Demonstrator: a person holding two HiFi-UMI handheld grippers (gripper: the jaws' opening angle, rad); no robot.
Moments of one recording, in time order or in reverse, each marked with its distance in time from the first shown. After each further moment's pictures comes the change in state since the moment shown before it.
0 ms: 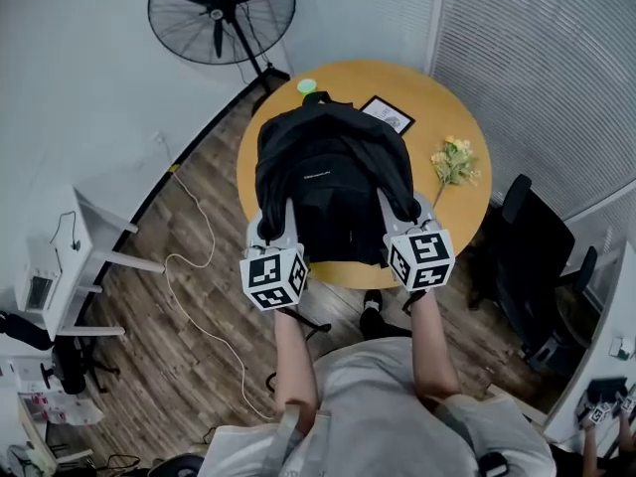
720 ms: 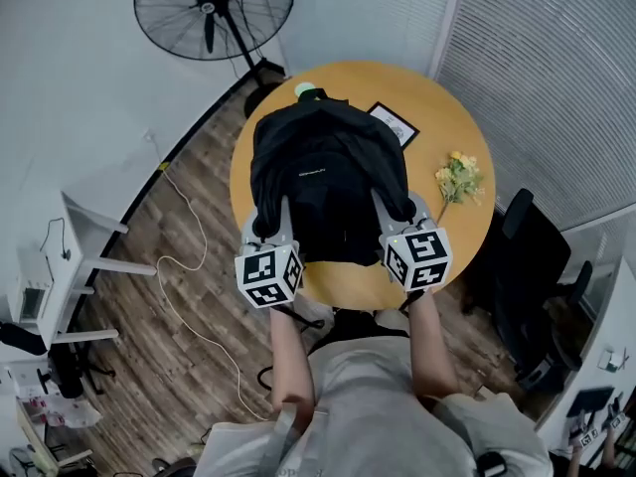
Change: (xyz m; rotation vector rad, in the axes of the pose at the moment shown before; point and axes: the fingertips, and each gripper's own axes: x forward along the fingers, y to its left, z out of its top) left arm 0.095 0.041 0.003 -0.038 0.063 0.009; right arm 0.097 -0.023 0.007 0.020 0.081 0.038
